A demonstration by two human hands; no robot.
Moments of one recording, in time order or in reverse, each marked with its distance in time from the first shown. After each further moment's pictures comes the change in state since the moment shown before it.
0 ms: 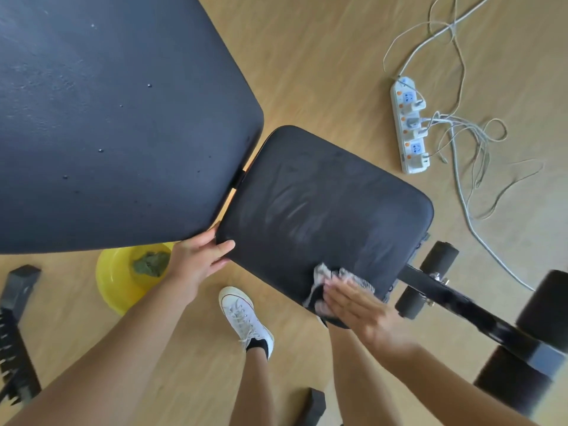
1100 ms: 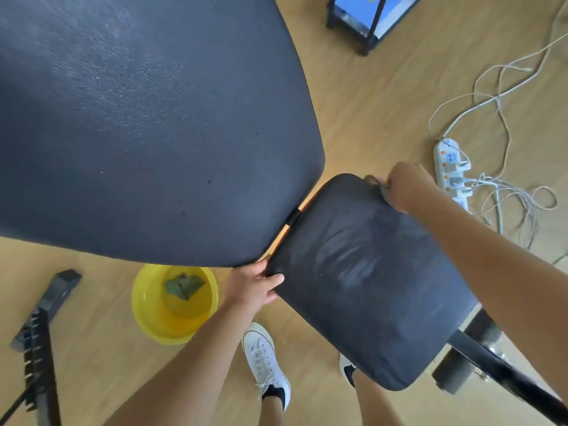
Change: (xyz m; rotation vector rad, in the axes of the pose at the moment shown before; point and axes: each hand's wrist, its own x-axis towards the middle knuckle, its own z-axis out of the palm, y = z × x) left_hand 0.009 -0.006 0.009 0.103 0.071 0.007; right_hand 0.267 0.095 -0.121 -0.067 -0.095 0.860
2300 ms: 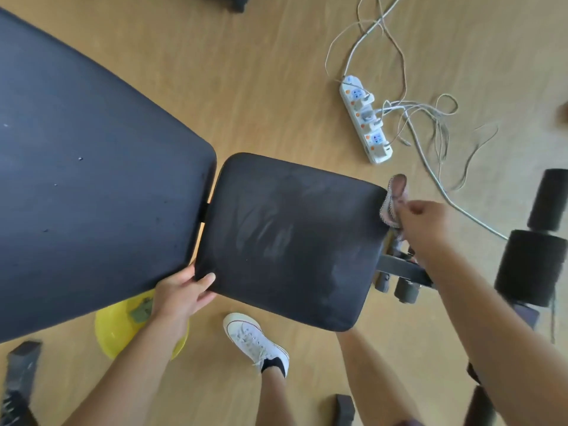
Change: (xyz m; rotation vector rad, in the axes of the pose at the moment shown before) left_hand -0.010 0.020 0.003 0.077 0.076 -0.111; right_hand -0.148 0.174 0.053 0.777 0.299 0.628
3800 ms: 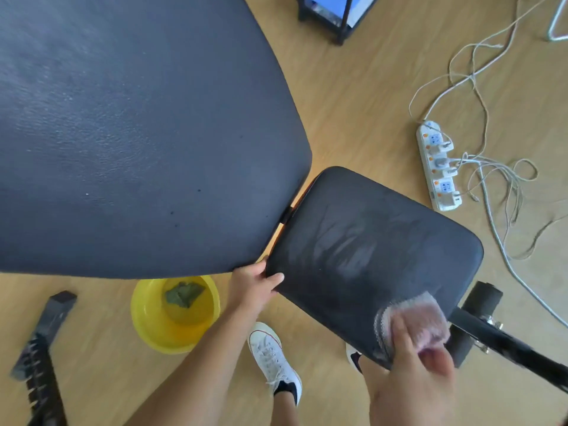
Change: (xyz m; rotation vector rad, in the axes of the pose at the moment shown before) left_hand 0.010 -0.013 -0.001 0.131 -0.056 0.168; right_hand -0.235 -0.057 0.086 0.655 0.167 0.354
